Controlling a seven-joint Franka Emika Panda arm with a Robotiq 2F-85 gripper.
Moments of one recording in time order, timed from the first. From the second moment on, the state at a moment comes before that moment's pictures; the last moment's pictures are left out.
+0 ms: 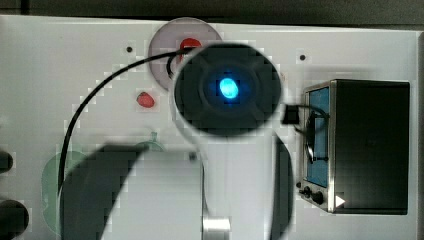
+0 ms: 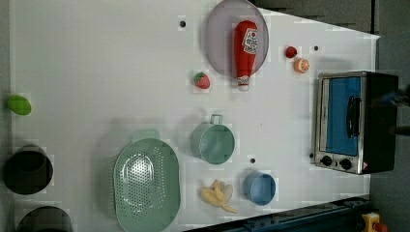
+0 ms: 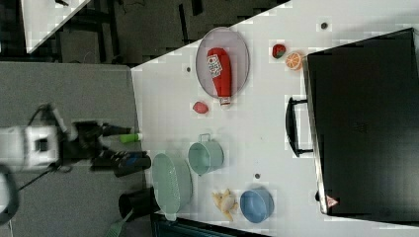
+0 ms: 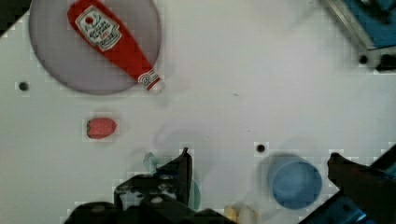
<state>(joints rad) -0.11 -0.11 0.13 -1.81 0.01 0.06 -0.04</state>
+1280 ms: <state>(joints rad) -0.06 0.55 0.15 -1.78 -0.19 0.74 -0.47</state>
